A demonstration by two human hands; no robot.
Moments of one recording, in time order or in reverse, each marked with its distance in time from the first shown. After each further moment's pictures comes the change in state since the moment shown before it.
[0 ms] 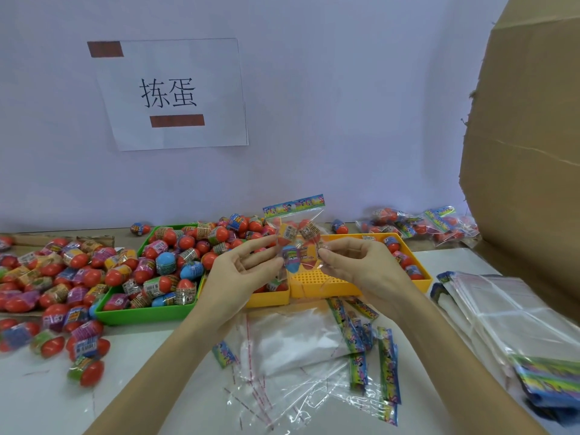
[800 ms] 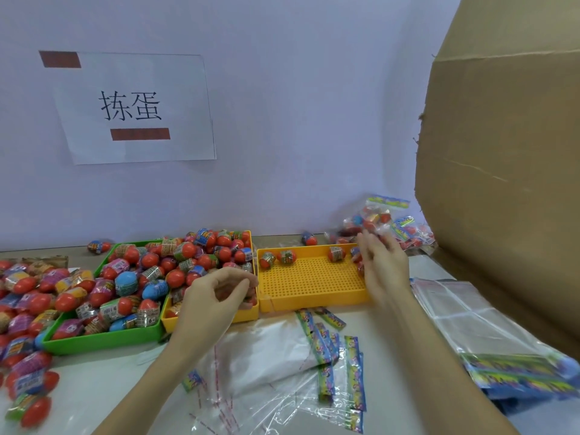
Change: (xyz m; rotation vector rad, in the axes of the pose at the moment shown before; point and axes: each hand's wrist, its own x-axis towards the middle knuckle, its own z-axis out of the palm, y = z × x) left_hand 0.002 -0.021 0.006 0.383 0.102 0.158; right_hand 0.022 -0.002 -0.058 0.575 0.584 -0.143
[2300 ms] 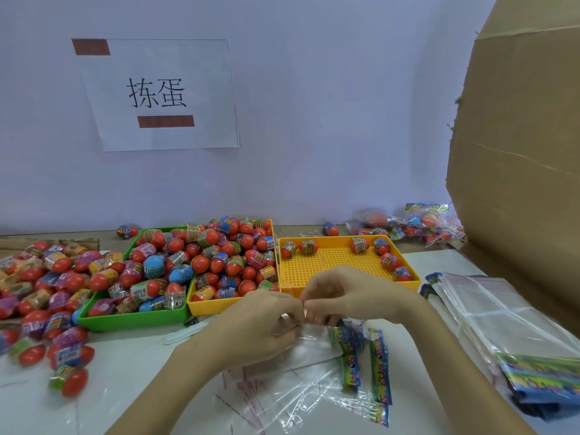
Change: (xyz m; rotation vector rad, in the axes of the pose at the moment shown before) left_hand -0.014 0.014 0.003 0.662 -0.605 0.400; right_hand -0.058 0.005 0.026 -1.248 -1.155 0.244
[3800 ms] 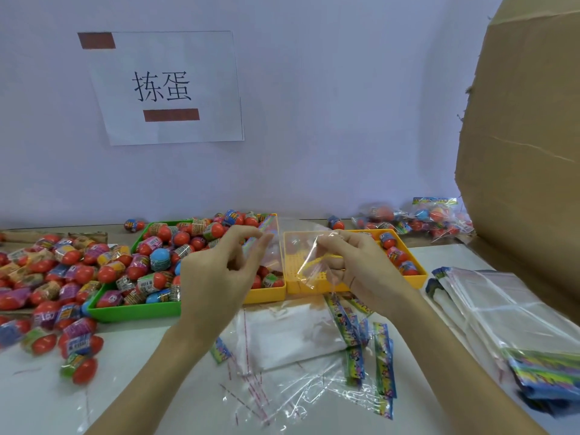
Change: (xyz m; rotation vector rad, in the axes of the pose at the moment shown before) left_hand -0.007 -0.005 -0.029 0.153 1.045 -0.019; right_hand 0.011 -0.015 0.012 0.740 0.435 -0.176
